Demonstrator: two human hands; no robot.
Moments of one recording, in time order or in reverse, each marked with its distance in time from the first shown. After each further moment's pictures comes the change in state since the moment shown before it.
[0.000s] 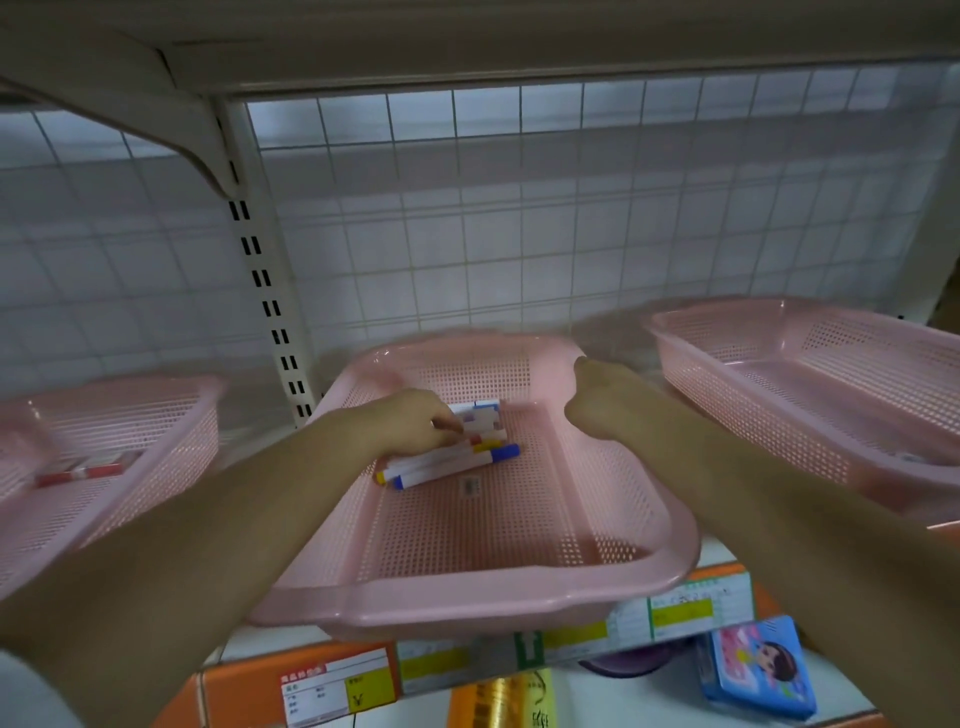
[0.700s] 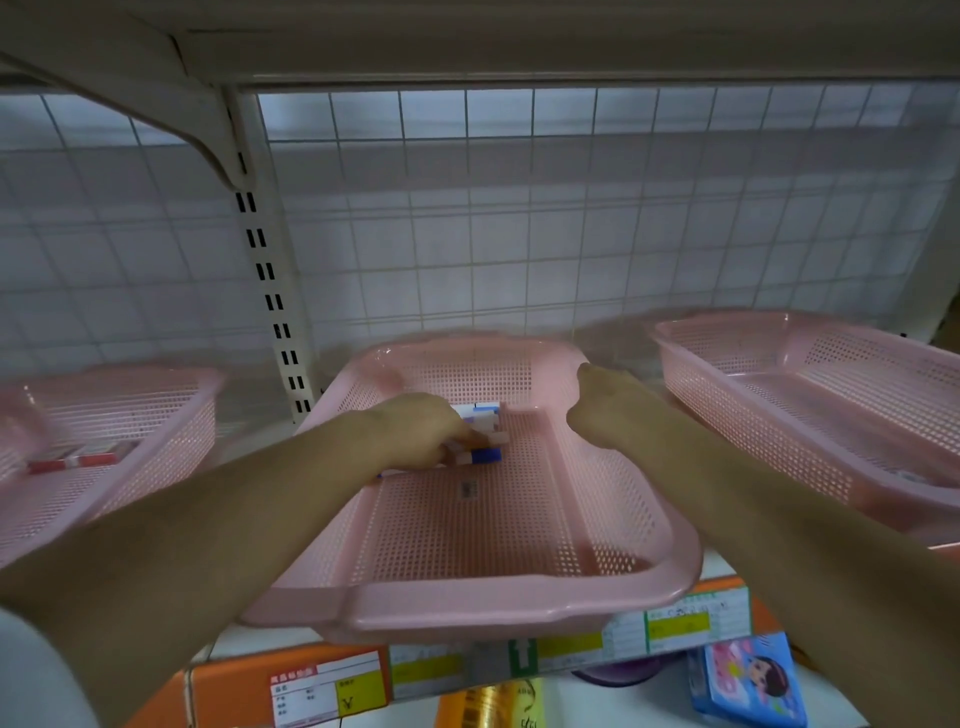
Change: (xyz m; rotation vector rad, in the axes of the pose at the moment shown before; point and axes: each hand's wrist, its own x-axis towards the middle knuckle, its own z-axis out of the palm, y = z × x) left_hand 0.000 0.007 0.003 0.298 0.050 0.169; right_hand -0.001 -0.001 -0.001 0.021 0.010 0.019
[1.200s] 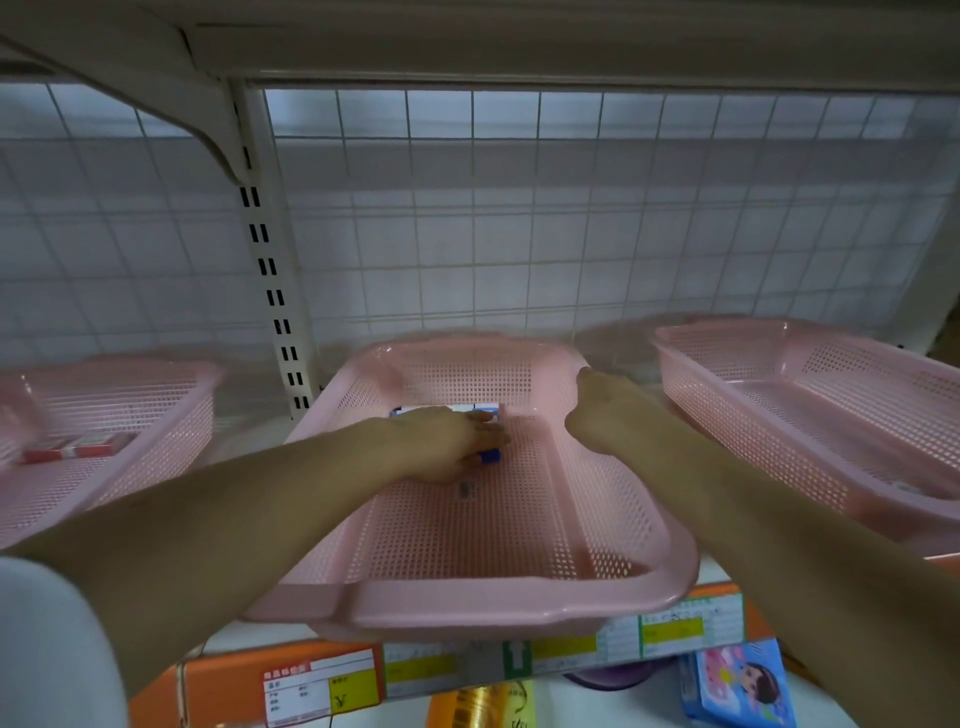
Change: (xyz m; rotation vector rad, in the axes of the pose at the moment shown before) left_hand 0.011 0.014 0.012 0.032 0.087 0.181; right_hand -0.003 -0.003 -0.001 -0.051 0.016 0.031
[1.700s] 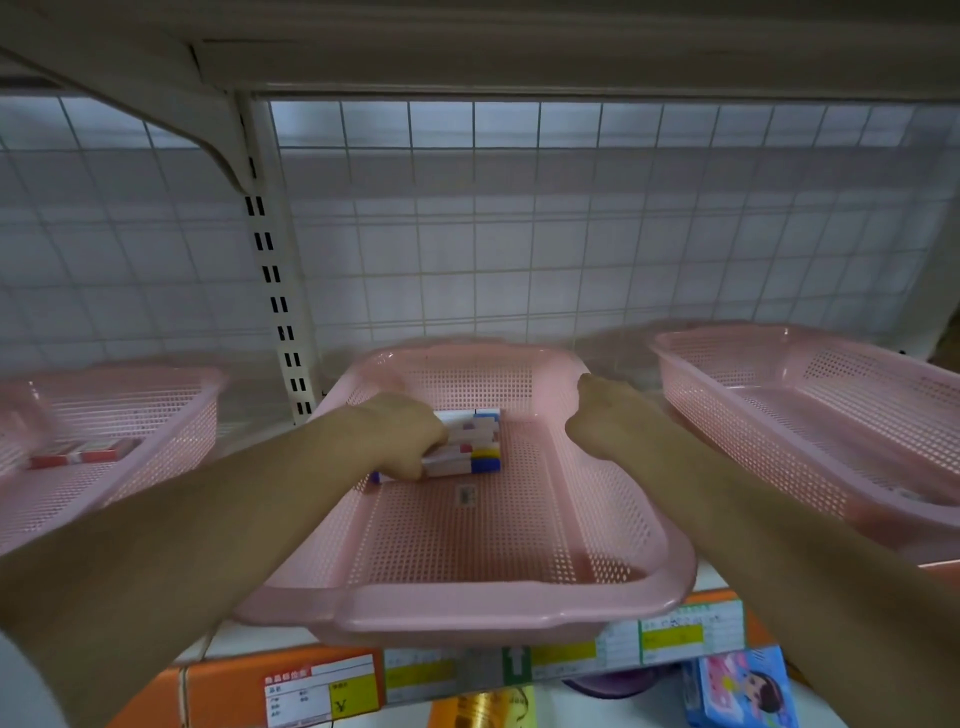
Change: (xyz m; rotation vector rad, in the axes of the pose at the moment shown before) left_hand -0.026 -0.008 -0.024 0.145 -0.255 -0.294; right_hand 0.000 0.002 0.000 0.010 -0.006 -0.018
